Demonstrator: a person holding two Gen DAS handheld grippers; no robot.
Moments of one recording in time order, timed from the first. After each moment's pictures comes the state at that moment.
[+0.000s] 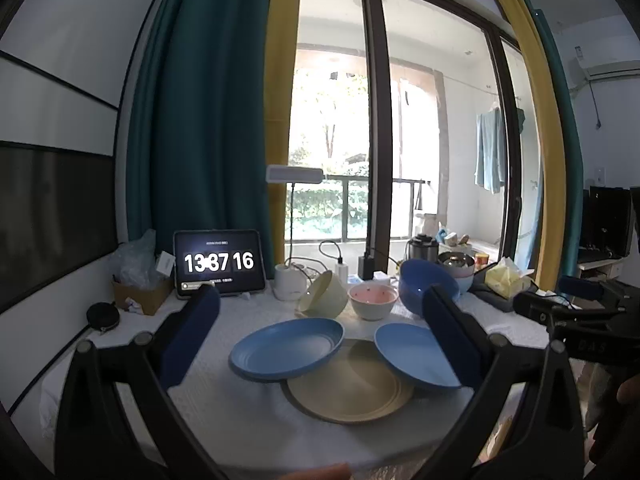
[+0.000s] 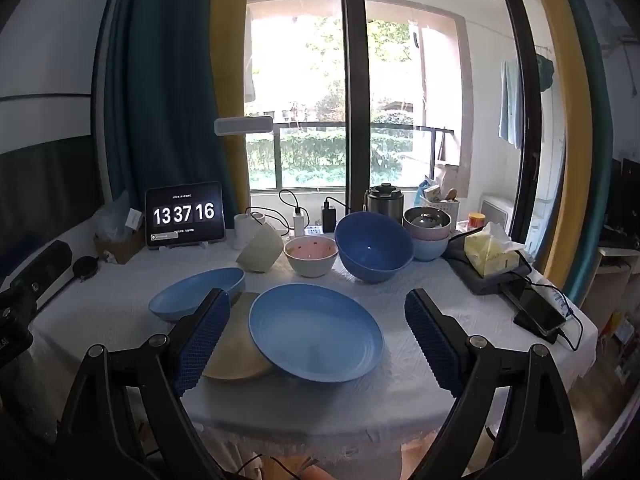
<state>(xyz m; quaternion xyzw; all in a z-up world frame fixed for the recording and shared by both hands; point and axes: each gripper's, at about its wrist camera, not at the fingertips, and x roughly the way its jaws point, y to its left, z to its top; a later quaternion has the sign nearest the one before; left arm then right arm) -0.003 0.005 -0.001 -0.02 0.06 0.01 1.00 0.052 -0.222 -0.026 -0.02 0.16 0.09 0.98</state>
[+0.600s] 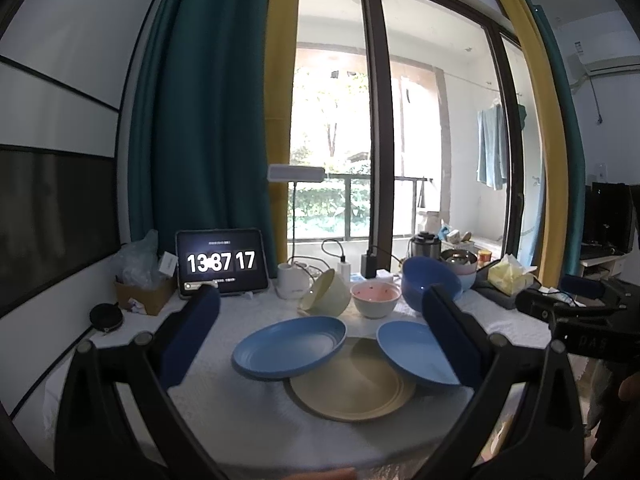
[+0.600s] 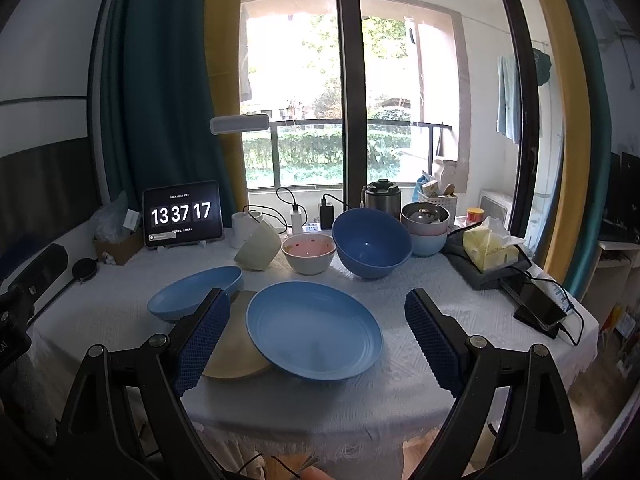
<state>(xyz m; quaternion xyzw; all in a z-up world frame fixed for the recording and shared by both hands) 0.000 0.000 -0.004 -0.01 0.06 0.01 1.00 0.053 -0.223 -0.029 -0.01 0.17 0.08 0.98</state>
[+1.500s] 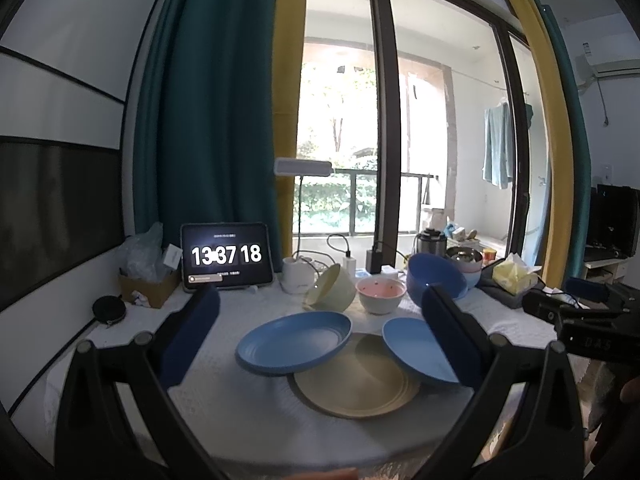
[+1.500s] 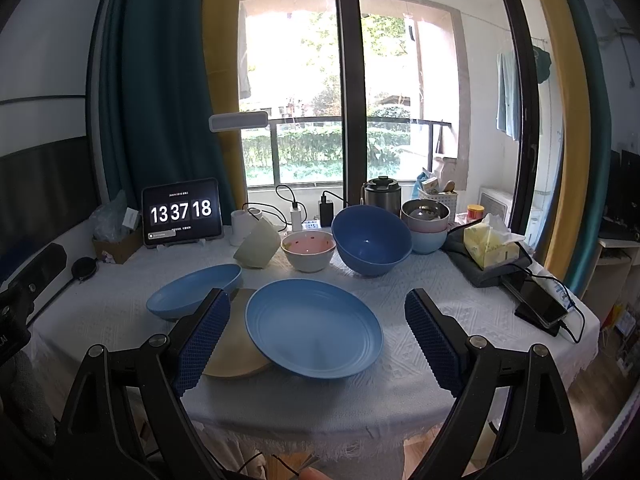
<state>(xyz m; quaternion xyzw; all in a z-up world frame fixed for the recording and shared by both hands) 0.003 0.003 -0.005 -0.02 0.07 0.02 1.00 0.052 -0.224 -0.032 -0.01 0.17 0.08 0.98</state>
